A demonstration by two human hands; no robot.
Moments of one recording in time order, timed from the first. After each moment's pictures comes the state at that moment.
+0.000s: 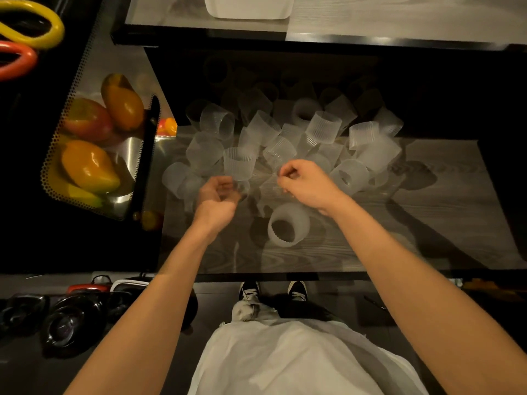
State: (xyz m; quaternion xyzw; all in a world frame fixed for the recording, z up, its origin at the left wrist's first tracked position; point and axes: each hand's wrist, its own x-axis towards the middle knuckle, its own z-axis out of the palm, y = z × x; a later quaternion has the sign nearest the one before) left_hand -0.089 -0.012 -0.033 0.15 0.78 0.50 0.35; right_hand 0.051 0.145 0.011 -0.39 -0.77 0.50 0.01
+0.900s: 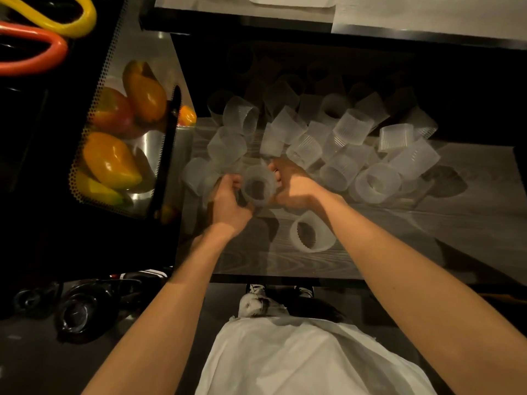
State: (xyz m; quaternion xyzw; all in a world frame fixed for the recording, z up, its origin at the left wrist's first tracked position) left_hand -0.107 -0.023 -0.053 0.26 0.83 0.43 0.23; right_hand -0.025 0.128 -0.024 -0.30 -0.85 0.42 -0.11
